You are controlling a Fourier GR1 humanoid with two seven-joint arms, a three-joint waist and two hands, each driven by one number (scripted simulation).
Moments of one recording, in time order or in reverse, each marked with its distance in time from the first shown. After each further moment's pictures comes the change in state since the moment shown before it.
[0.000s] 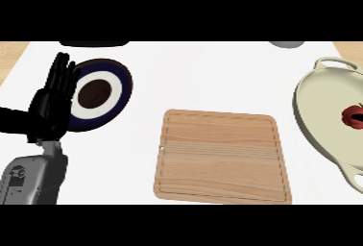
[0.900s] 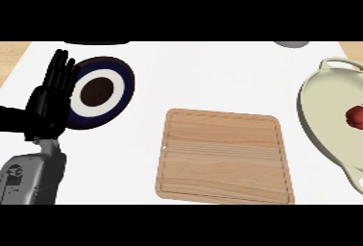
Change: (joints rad) left arm -0.013 0.004 0.005 -0.014 0.007 -0.014 0.016; right arm -0.008 -0.288 -0.264 0.360 -0.293 0.217 -0.062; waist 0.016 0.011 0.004
